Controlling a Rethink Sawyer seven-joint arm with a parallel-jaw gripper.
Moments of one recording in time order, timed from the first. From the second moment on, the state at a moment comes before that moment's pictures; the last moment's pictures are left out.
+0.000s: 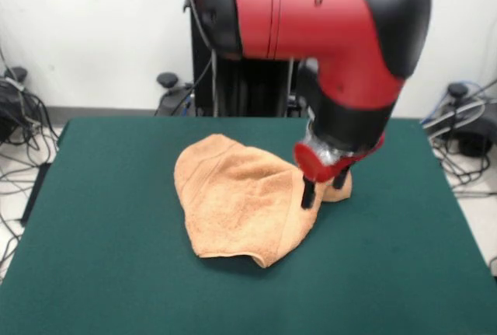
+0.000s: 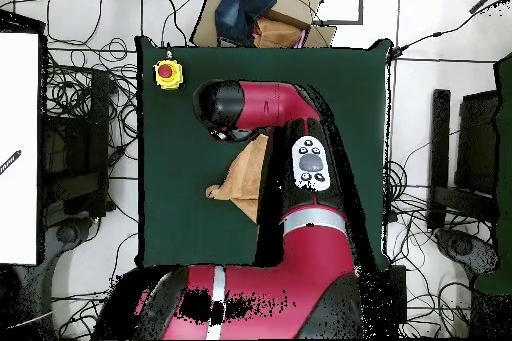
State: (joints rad) arm -0.17 -0.41 0.11 1.25 -0.15 0.87 1.03
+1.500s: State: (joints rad) arm -0.08 -0.57 0.01 1.20 -0.03 1.14 1.09
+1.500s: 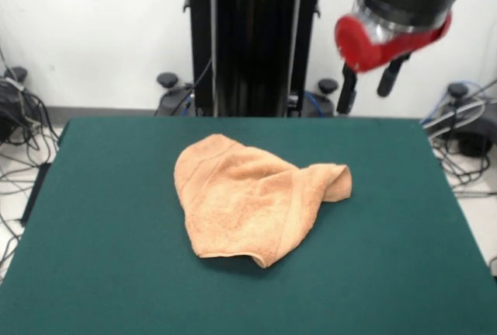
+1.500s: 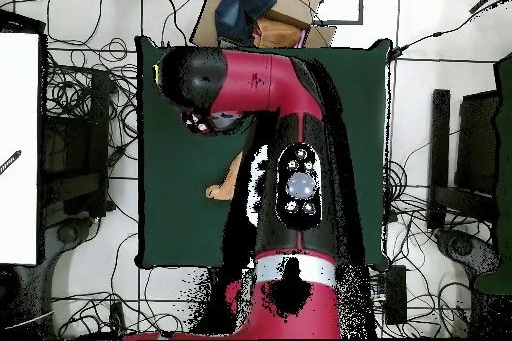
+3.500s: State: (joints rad) arm -0.10 -0.32 0.01 0.96 -0.01 1.05 1.09
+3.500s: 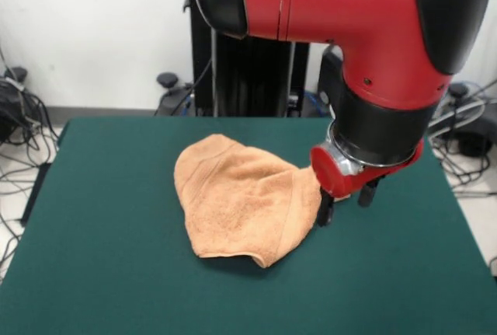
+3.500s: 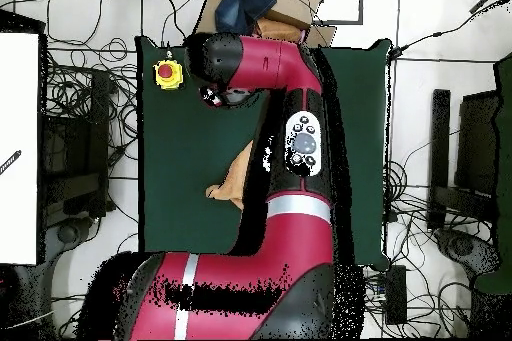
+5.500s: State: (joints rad) arm 0.03 -0.42 -0.02 1.46 0.02 0.67 1.30
